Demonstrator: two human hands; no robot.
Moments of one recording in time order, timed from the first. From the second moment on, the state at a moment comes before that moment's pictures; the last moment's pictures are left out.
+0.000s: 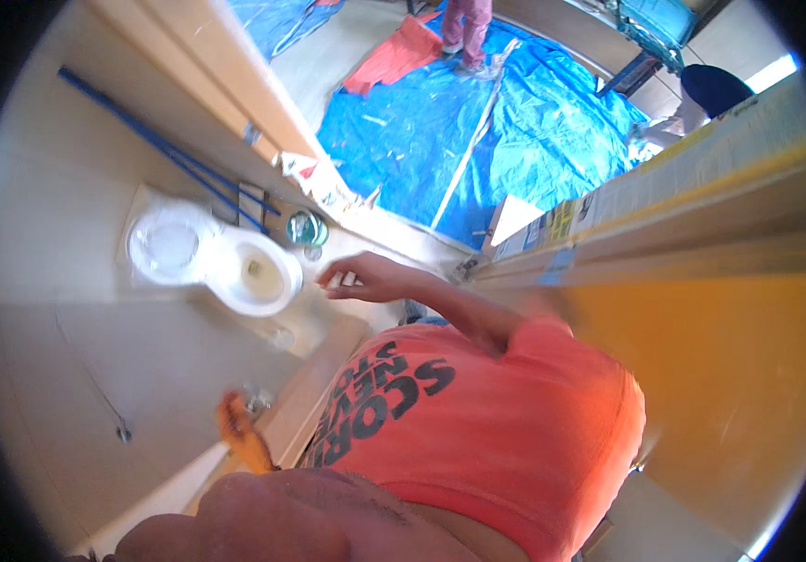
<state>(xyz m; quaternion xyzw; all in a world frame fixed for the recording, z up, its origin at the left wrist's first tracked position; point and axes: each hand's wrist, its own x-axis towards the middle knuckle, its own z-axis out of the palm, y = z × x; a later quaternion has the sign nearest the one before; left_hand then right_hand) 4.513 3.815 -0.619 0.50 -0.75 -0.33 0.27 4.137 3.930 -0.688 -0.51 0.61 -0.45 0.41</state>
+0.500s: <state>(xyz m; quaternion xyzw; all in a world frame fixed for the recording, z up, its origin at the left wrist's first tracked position) 4.029 3.718 -0.712 0.04 -0.74 -0.58 -0.35 4.008 4.034 -0.671 0.11 0.58 -0.72 0.38</state>
